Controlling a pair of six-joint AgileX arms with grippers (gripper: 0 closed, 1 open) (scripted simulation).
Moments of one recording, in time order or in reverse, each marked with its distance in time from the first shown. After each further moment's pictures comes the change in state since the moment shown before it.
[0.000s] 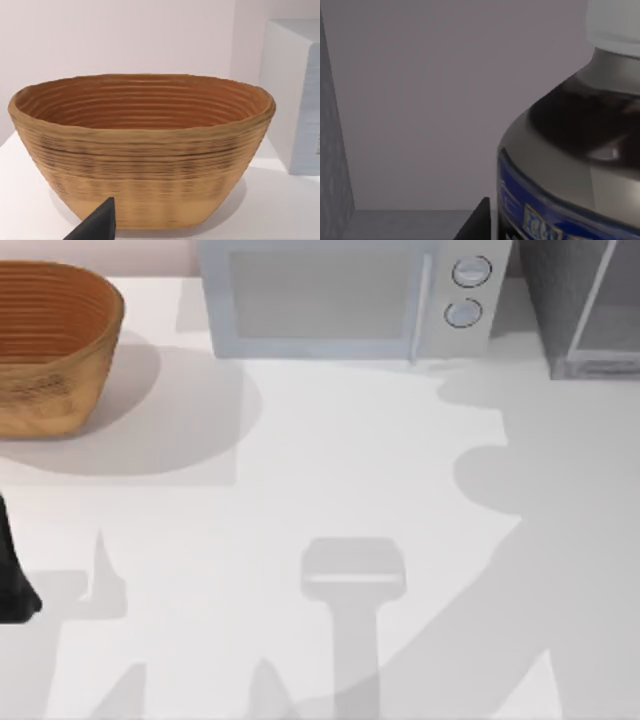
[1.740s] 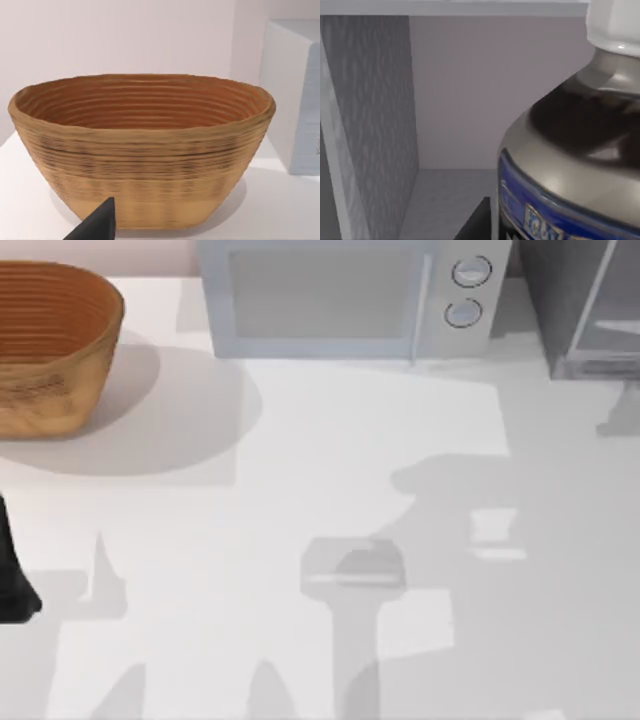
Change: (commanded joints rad) left arm 0.000 0.000 0.000 0.000 0.000 0.000; right arm 0.014 -0.712 -0.639 -0.073 0.002 -0.007
